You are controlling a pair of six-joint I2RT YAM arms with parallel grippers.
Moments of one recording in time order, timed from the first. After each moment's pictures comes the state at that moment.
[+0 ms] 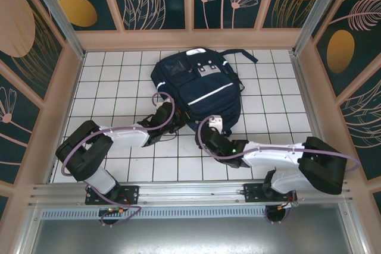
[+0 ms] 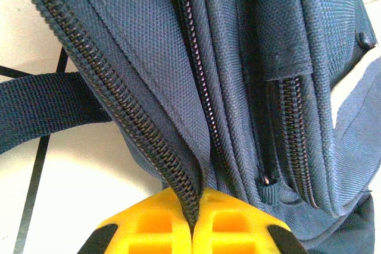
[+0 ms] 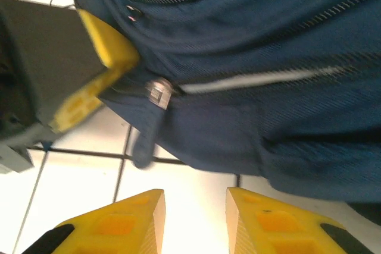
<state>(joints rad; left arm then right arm) -0.77 1.60 0.69 0.29 -0.01 -1.17 1.13 1.33 0.58 -0.01 0.48 0.90</state>
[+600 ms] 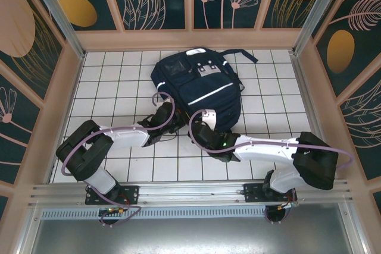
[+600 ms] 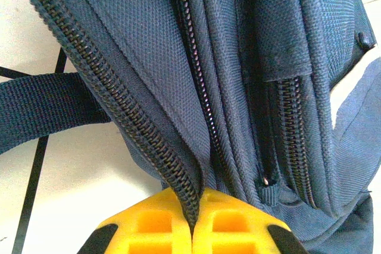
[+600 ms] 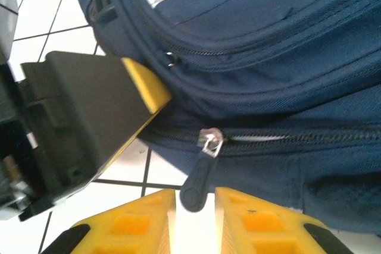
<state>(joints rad) -0.77 1.60 0.69 0.29 -0.01 -1.17 1.14 1.40 0.72 -0.12 0.54 0.92</state>
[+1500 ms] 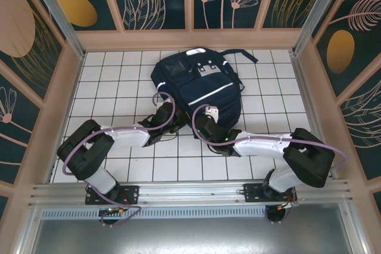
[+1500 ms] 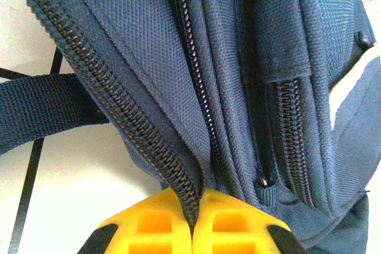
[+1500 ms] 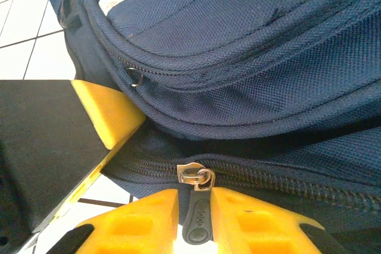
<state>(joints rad) -0.77 1.61 0.69 0.31 -0.01 -1.17 1.02 1.45 0.67 0.03 0.39 0.88</state>
